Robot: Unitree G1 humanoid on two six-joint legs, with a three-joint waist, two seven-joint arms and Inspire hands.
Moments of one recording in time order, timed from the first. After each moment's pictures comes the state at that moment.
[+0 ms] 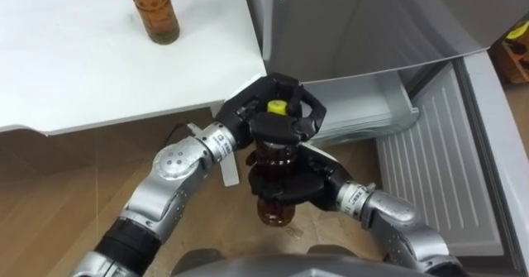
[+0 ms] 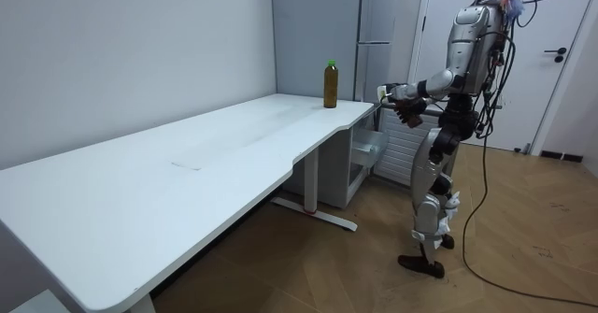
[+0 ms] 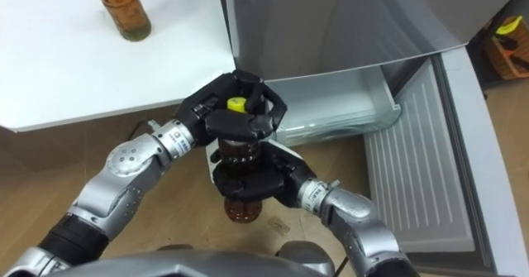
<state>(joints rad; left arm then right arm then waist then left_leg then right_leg) -0.03 0.24 -0.44 0.22 -0.38 -0.07 -0.38 0.14 -0.26 0.39 0.40 0.43 -0.03 0.60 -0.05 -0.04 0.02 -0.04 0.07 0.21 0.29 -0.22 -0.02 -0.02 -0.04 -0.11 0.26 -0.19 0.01</state>
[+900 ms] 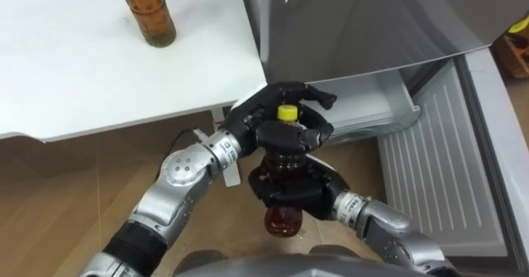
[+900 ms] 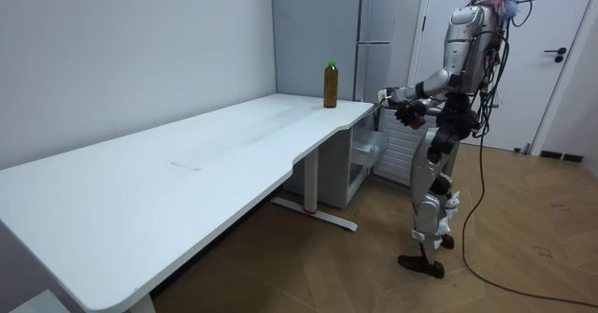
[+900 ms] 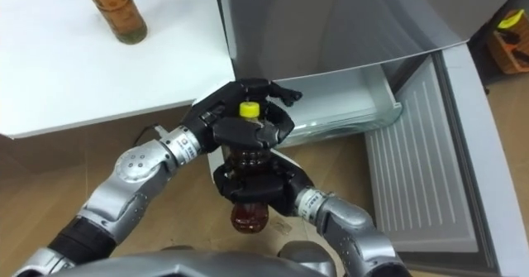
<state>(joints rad) -0.03 0.24 -0.48 0.31 -0.22 -0.11 -0.38 0.14 -0.27 0.42 0.47 0.54 0.02 0.51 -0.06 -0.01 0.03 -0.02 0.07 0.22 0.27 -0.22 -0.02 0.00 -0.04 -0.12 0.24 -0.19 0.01</state>
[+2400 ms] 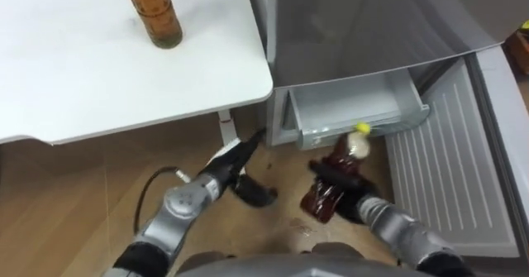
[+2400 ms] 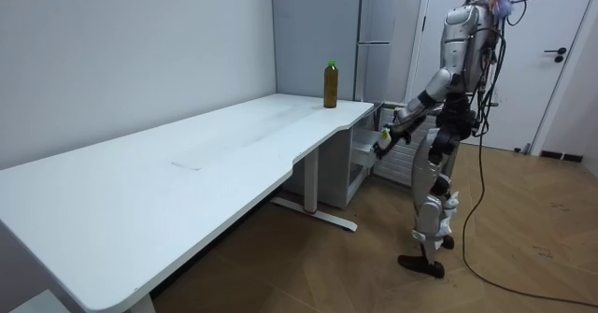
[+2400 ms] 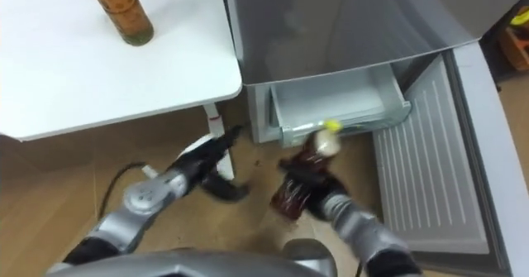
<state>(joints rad) 0.03 0.23 -0.27 0.81 0.27 -0.01 -0.22 -0.05 -0.26 0.05 0.73 1.19 0.18 -0.03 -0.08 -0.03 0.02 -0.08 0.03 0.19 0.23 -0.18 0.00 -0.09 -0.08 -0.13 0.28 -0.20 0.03</state>
